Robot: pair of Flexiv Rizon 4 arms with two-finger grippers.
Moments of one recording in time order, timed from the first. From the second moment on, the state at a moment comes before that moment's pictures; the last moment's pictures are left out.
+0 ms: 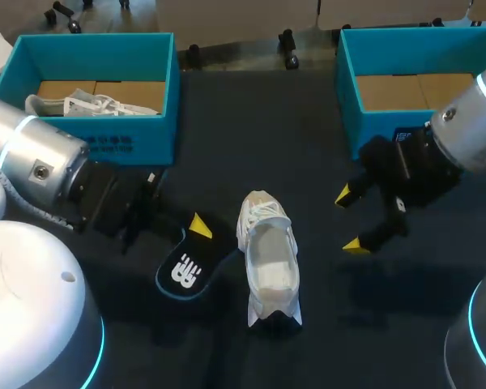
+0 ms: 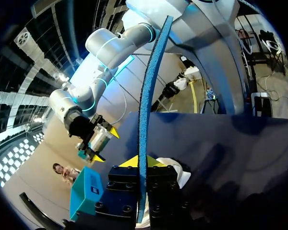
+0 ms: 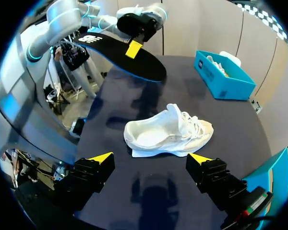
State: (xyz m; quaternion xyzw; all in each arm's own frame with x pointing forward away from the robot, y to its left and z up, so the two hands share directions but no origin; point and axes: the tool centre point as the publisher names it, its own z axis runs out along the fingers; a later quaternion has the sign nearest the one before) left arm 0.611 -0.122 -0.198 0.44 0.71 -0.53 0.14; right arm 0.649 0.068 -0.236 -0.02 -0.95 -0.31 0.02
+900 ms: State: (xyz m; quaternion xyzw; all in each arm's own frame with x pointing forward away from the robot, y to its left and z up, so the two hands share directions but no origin) left arm 0.529 -0.136 -0.223 0.34 0.67 -0.65 0.04; right arm 0.596 0.089 -0.297 0.03 -0.98 -0.20 -0.03
